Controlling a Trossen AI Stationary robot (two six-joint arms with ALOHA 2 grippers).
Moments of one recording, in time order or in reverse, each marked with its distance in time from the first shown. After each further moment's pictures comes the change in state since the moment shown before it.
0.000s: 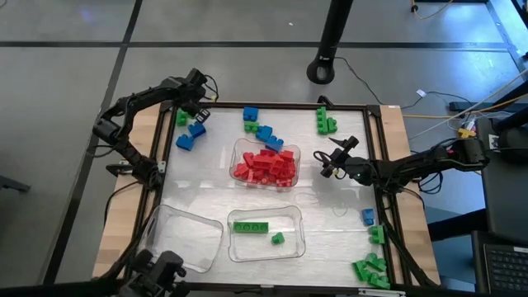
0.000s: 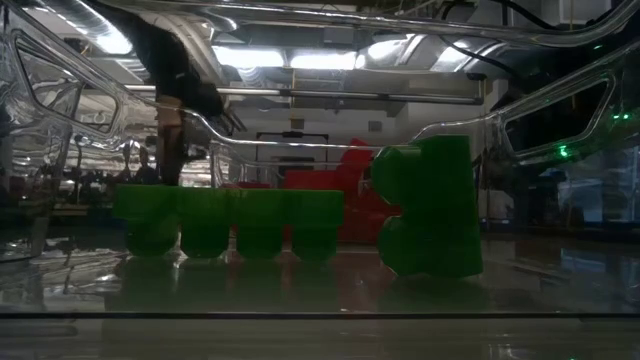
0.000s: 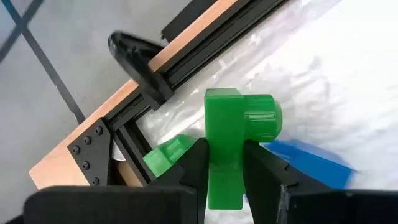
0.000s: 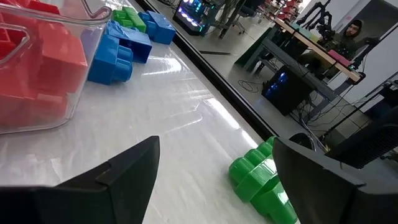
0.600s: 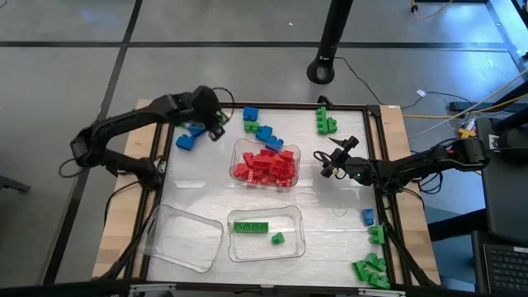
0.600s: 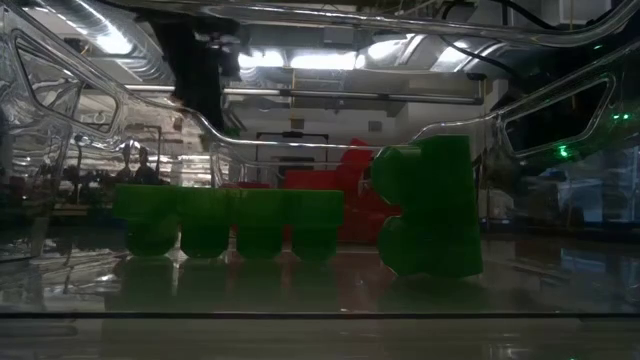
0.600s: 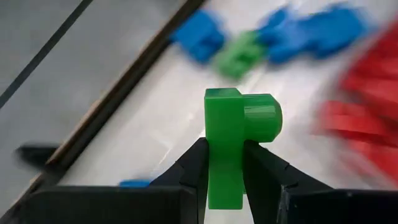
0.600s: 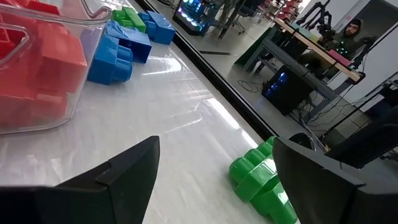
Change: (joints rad) left arm -0.466 -0.307 0.001 -0.003 0.110 -0.163; right arm 0.000 0.000 0.000 0.000 0.000 0.001
